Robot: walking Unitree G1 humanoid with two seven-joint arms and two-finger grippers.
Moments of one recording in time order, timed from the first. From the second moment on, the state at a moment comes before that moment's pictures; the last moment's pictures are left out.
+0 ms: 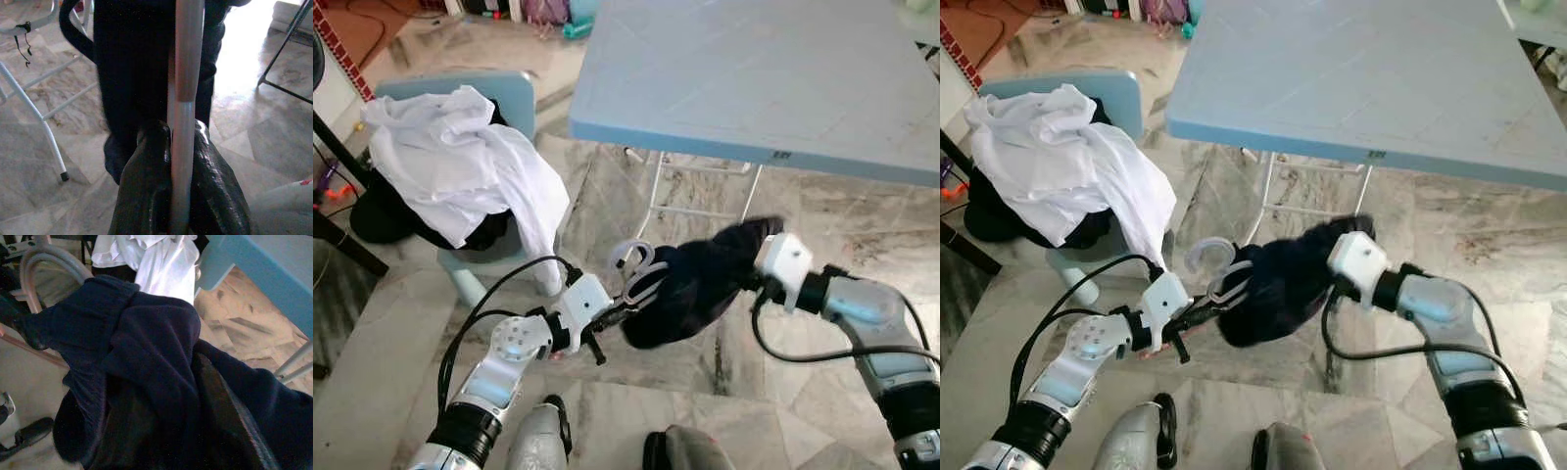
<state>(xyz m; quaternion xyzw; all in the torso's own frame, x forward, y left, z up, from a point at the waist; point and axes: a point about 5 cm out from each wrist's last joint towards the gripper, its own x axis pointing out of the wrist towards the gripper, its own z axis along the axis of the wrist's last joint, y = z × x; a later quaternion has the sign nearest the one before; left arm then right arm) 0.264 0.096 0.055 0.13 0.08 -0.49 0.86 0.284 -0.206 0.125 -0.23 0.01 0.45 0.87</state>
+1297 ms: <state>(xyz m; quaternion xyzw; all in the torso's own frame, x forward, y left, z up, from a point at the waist) 0.259 0.098 0.055 0.14 0.08 -0.50 0.85 0.337 -0.247 0.154 -0.02 -0.07 0.05 1.00</state>
